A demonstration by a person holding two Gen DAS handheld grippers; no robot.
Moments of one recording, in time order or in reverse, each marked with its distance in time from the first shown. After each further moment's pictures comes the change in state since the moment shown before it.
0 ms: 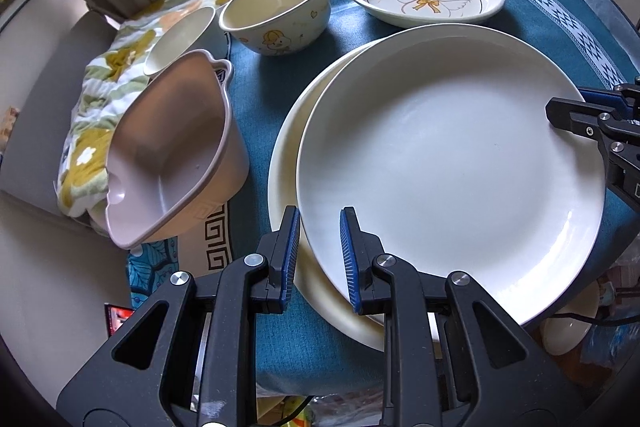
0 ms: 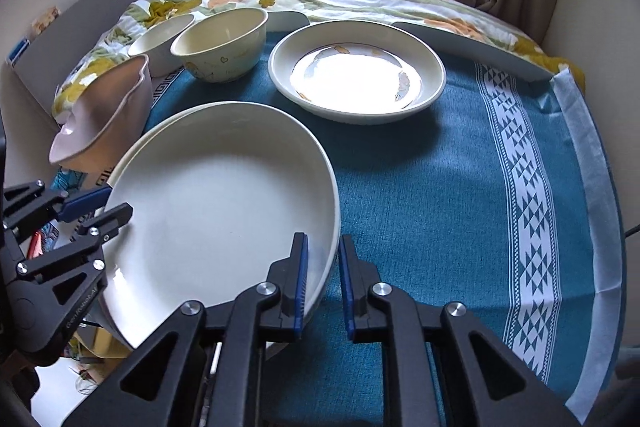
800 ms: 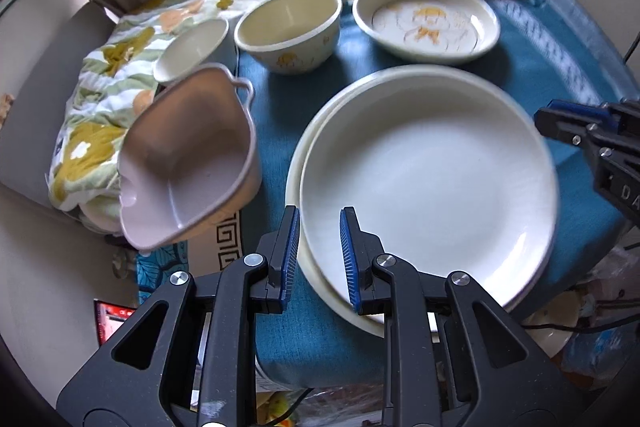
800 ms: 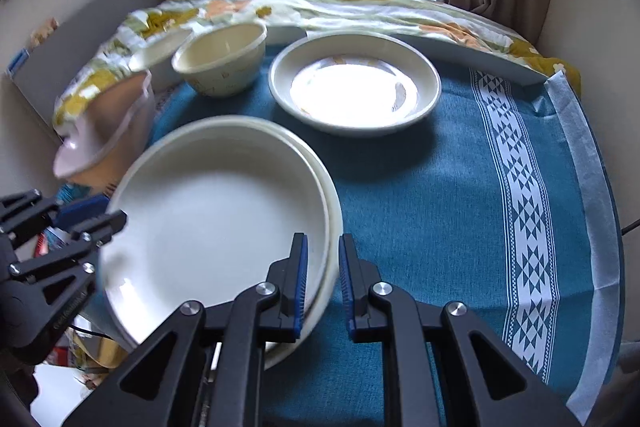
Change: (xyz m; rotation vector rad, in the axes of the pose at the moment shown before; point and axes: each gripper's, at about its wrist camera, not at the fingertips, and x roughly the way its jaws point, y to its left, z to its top) left arm -0.034 0.021 0.014 -0.073 -0.030 -0.078; right arm -0.022 -0.004 0.011 0.057 -0.055 0.051
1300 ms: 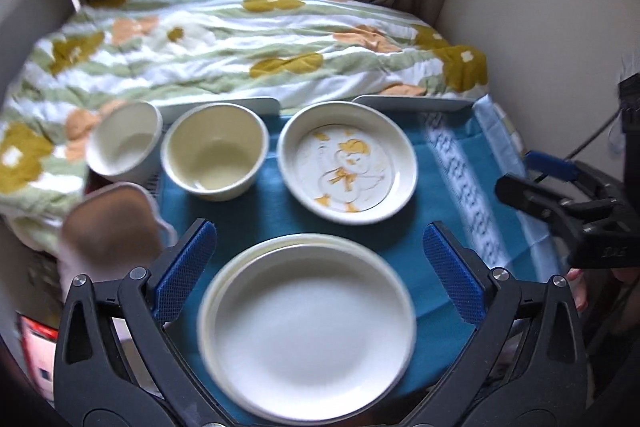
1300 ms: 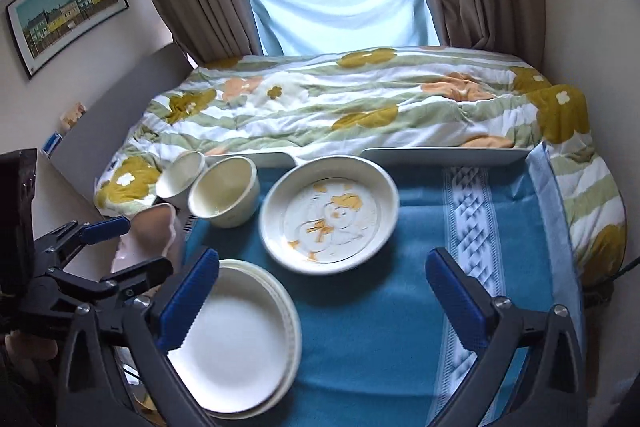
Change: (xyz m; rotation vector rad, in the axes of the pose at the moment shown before) left arm -0.022 0.006 0.110 -0.207 -0.117 -0.340; right arm -0.052 -0.085 0.098 0.038 -0.083 0.104
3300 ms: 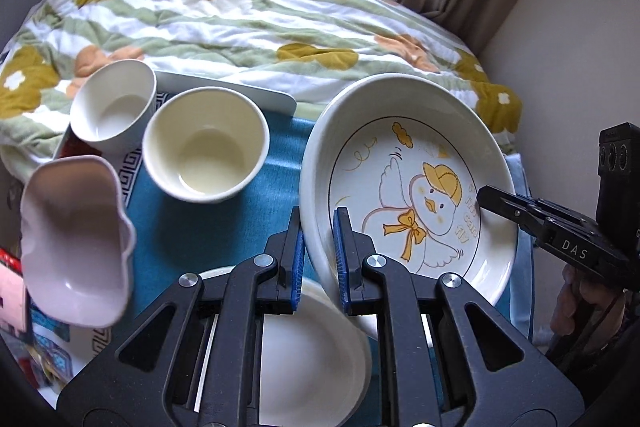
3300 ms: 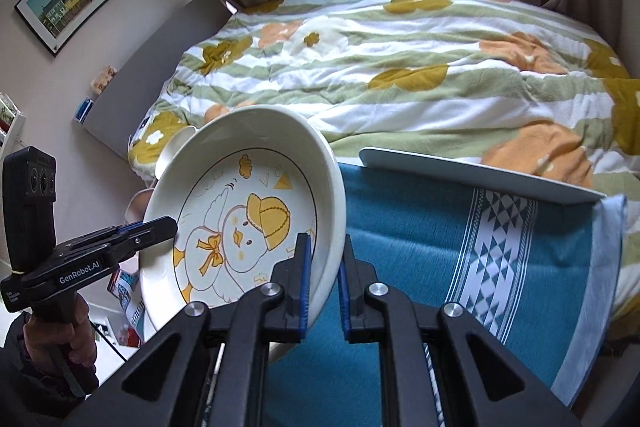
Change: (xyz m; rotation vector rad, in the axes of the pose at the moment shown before) left arm 0.032 0.009 0.024 -0.222 0.026 0.044; right arm 0.066 -0.053 0.048 -0.037 0.148 0.247
